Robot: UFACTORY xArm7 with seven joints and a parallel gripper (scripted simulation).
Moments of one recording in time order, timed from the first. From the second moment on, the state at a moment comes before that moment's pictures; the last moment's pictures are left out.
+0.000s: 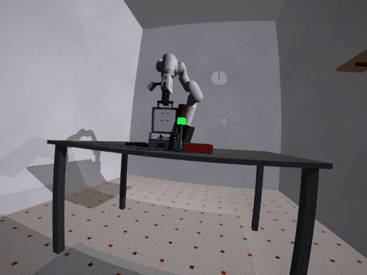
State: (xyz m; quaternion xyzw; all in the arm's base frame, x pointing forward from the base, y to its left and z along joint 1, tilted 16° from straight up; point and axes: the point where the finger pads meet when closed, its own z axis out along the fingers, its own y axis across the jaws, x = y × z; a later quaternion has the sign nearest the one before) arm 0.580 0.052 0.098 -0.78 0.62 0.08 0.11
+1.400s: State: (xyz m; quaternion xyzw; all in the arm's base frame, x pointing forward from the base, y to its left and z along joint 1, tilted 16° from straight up) arm 0.581 0.051 0.104 -0.78 0.61 0.08 0.11
